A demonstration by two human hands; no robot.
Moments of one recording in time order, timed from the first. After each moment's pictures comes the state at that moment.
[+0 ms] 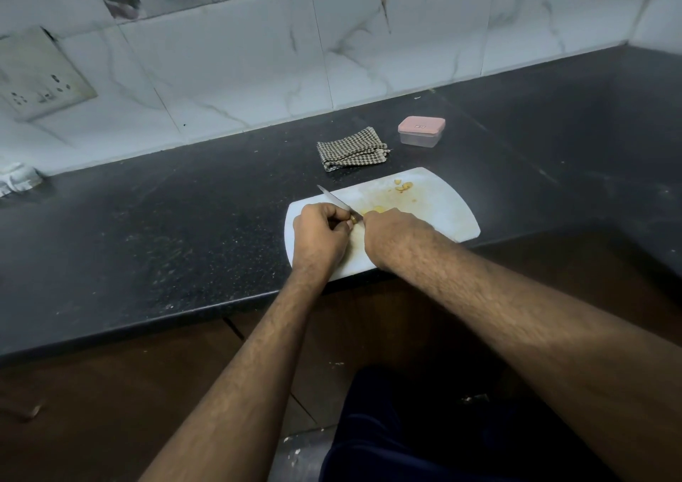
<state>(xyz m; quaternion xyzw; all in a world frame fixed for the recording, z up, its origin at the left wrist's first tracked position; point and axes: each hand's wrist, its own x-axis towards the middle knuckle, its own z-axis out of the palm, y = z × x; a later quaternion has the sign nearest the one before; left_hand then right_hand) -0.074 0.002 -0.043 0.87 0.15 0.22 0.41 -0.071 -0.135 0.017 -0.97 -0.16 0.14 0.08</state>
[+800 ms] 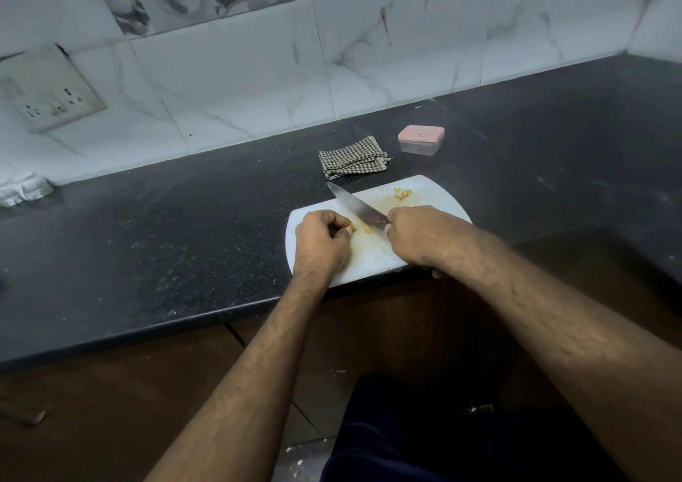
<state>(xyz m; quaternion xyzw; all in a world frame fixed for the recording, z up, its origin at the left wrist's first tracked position) -0.074 -0.002 -0.041 0.88 0.17 0.21 0.40 -0.065 -0.169 0.041 -0.96 -0.21 0.14 0.10</state>
